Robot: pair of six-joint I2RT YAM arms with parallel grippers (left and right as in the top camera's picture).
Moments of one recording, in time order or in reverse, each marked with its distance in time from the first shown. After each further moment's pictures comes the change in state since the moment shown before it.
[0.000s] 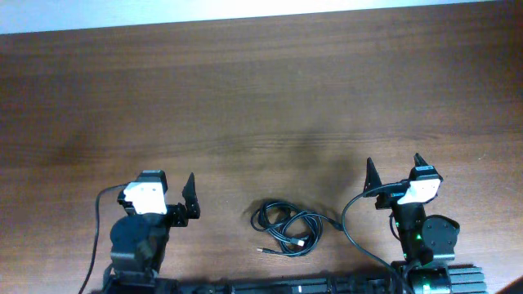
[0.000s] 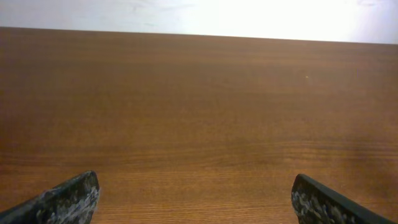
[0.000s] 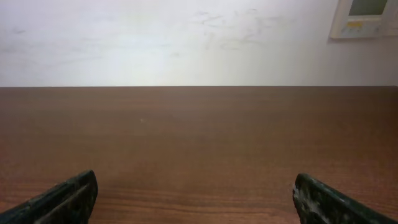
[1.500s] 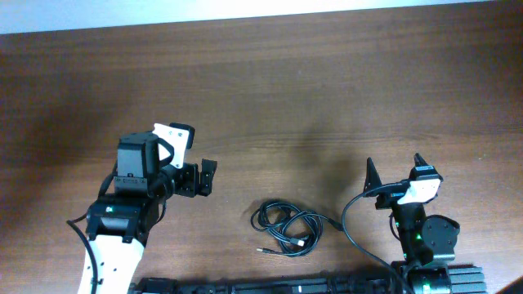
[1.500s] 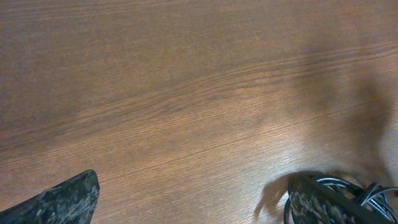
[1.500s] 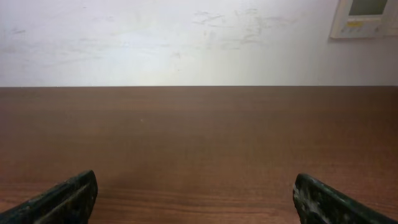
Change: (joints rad) left arm 0.000 0.690 0.482 -0.303 0.259 0.130; right arm 0.000 0.000 0.000 0.000 0.000 0.000
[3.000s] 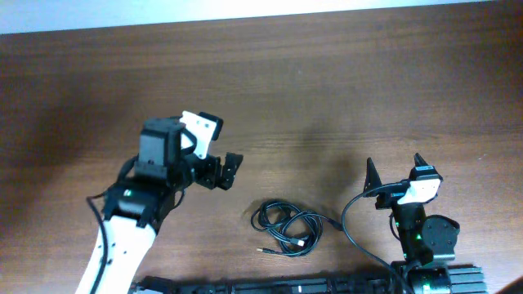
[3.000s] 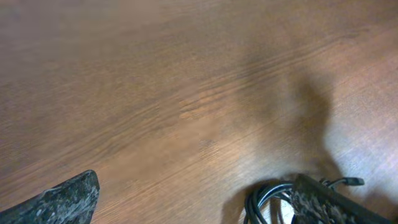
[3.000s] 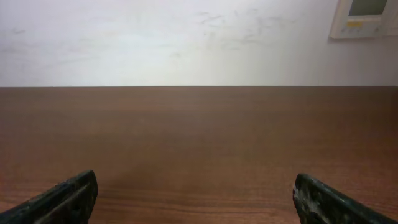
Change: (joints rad) left arm -0.140 0.097 0.066 0.087 0.082 0.001; right arm 0.000 0.000 0.000 0.000 0.000 0.000
